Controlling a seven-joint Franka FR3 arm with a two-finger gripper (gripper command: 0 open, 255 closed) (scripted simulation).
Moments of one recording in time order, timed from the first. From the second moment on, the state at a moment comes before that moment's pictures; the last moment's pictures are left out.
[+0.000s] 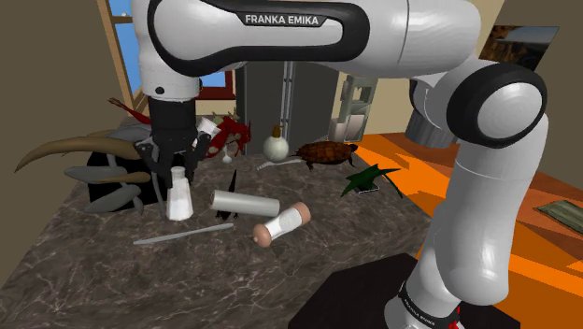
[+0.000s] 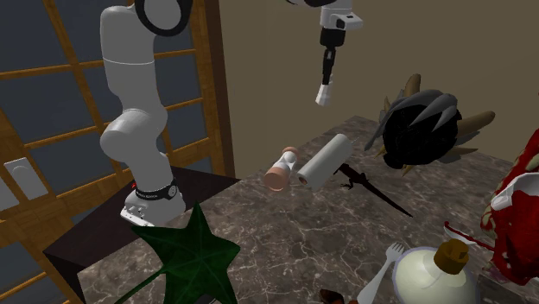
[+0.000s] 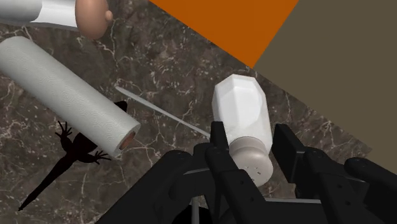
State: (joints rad) arm 0.32 0.17 0.34 -1.50 0.04 1.70 0.62
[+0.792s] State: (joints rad) arm 0.32 0.17 0.34 -1.66 0.04 1.86 0.61
